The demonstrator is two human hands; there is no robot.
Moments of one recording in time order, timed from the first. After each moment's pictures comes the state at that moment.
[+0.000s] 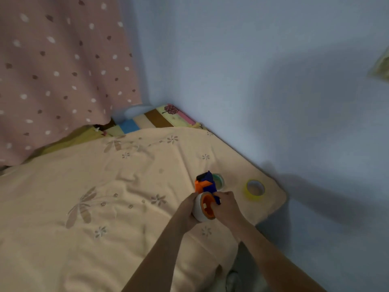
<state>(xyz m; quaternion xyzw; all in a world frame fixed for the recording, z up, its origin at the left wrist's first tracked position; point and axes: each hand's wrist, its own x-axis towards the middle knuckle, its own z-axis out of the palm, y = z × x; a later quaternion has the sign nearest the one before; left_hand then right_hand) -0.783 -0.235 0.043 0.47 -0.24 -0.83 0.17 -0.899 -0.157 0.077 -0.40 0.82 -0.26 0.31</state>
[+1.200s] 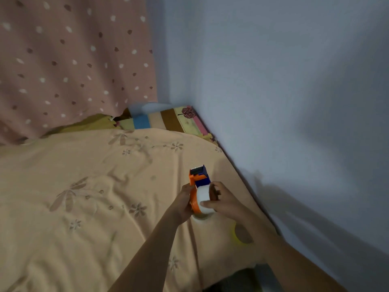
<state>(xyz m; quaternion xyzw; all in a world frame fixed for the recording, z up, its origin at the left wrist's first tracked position) -0.918 -0.315 0.055 0.45 -0.26 -0.80 0.29 -1.081 -0.278 0.069 -0.49 0.67 -0.24 0.50</state>
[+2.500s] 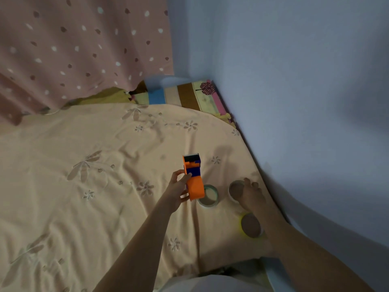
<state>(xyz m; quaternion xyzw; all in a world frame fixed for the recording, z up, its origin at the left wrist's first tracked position) -0.896 -0.322 0.033 0.62 -0.21 -0.69 0.30 -1.153 -0.302 -0.024 -0.53 0.78 0.04 0.33</state>
